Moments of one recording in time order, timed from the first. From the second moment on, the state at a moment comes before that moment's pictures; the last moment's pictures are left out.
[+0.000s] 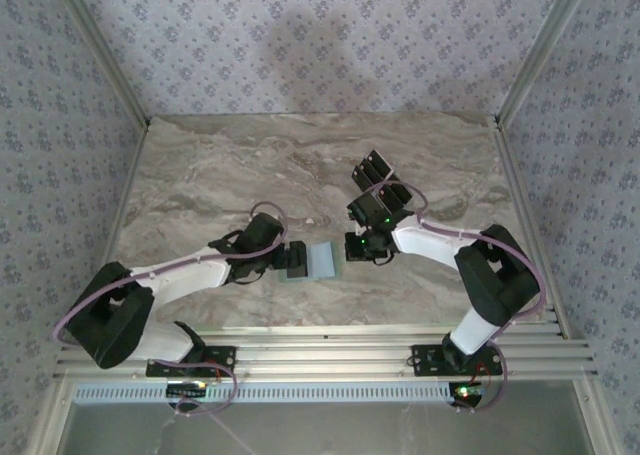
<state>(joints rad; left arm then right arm) -0.72 1.36 0.63 -0.21 -0.03 -0.70 0.65 1.63 0.91 -0.45 -0.14 0.53</state>
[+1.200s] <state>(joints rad) -0.80 1.44 0.77 -0.14 0.04 -0.72 0.65 1.65 0.88 -0.37 -0.19 0.53</state>
